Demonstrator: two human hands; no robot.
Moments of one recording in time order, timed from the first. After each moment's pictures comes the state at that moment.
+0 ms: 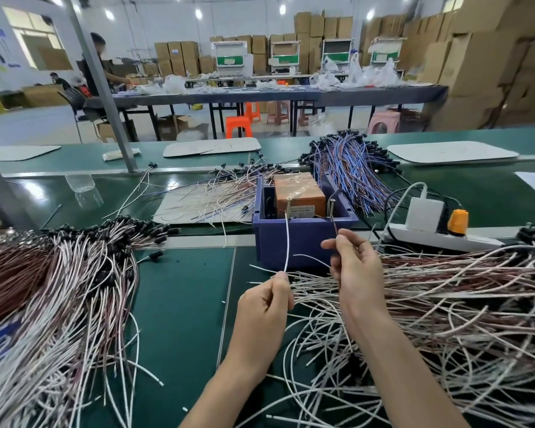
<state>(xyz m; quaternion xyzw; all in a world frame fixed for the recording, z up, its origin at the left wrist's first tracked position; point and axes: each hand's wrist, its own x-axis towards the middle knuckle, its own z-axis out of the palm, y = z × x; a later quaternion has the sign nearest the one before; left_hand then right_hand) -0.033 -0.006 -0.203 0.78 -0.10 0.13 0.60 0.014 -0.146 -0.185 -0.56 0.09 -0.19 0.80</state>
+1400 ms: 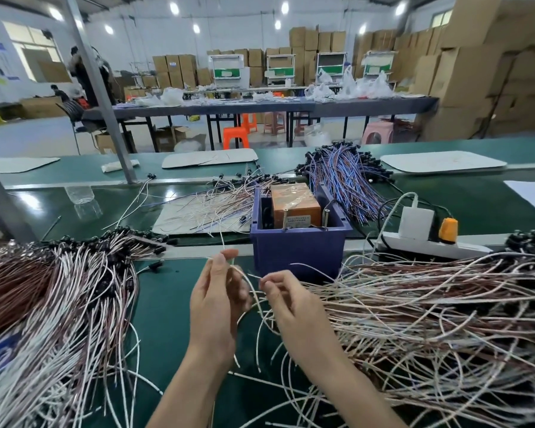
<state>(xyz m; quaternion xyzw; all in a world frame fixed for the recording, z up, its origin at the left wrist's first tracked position) -0.020 0.029 -0.174 0.50 0.01 0.13 0.86 -0.035 -0.099 -0.194 -0.82 -0.12 -0.11 0.55</state>
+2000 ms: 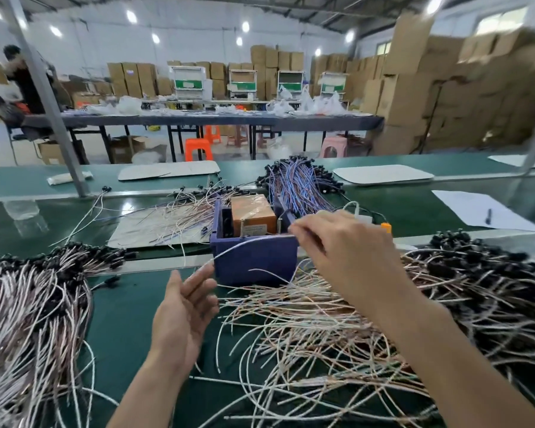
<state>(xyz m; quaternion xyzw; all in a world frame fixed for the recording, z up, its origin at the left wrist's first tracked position) -0.016 0.034 -0.185 0.47 0.06 -0.02 0.88 -0.062 -0.196 -0.074 -0.89 -0.15 -0.43 0.03</state>
